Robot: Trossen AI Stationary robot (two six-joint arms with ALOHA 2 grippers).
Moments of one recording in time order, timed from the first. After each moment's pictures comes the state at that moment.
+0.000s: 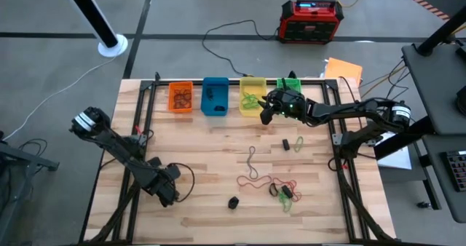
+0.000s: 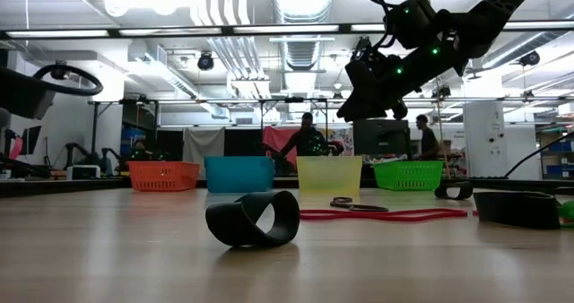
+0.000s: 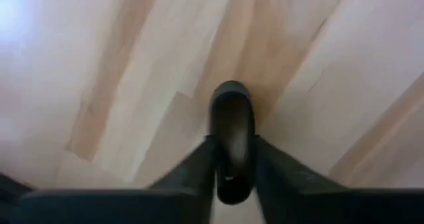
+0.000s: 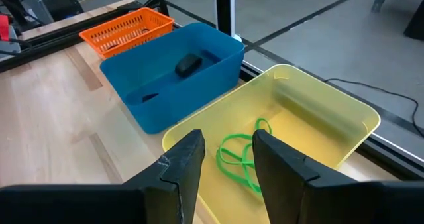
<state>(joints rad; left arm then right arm) -0.74 1.51 0.72 -0.87 -0.04 -1.25 -0.39 1.42 0.63 0.40 0.20 0.18</state>
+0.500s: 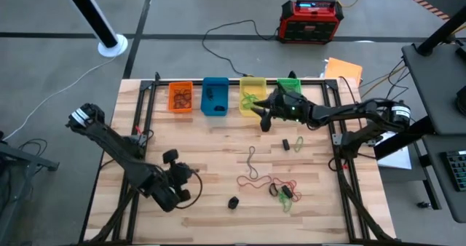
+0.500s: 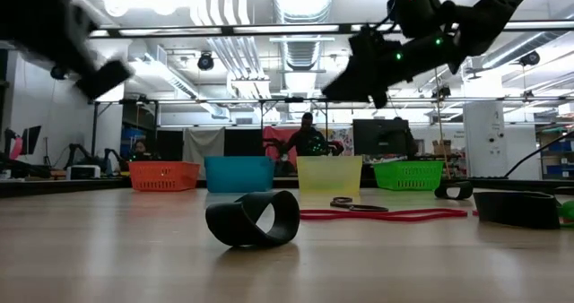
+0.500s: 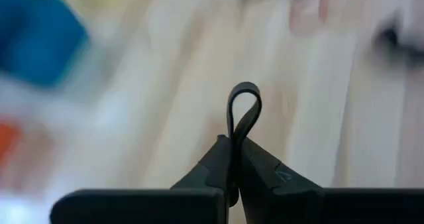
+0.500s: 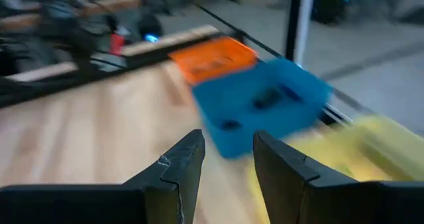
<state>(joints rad) -0.75 1.42 0.92 -0.81 -0.72 -0.92 -0.34 1.42 0.63 0.54 0.00 0.11</state>
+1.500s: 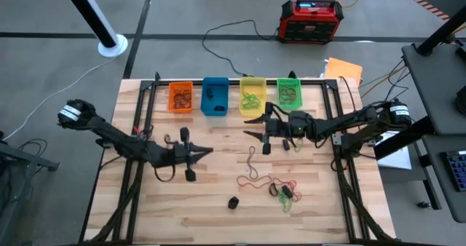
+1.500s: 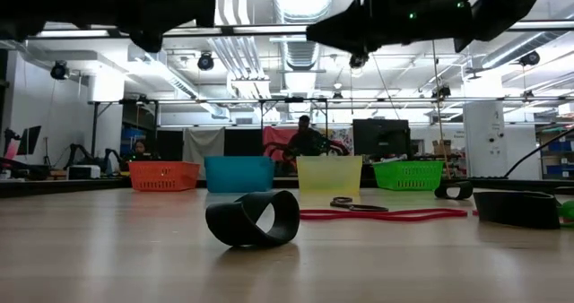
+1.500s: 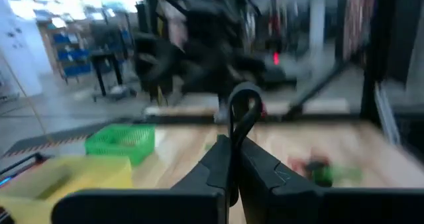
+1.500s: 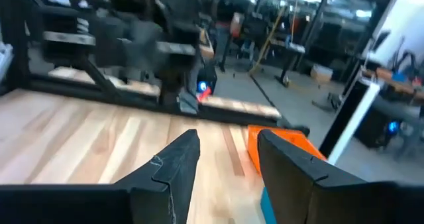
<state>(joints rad) -0.42 1.22 0.34 0.96 -0.61 0.10 -0.06 1.42 0.63 0.77 0.02 -0.25</state>
